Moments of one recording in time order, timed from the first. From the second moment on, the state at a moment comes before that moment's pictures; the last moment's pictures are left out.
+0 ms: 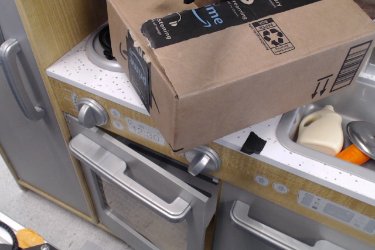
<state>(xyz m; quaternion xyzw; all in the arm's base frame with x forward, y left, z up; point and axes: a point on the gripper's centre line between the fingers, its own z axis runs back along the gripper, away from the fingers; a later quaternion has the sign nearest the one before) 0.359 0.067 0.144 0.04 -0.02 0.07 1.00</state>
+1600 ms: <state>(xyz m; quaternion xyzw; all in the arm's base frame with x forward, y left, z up) 0.336 -0.032 0.158 -0.10 0.09 0.08 0.99</state>
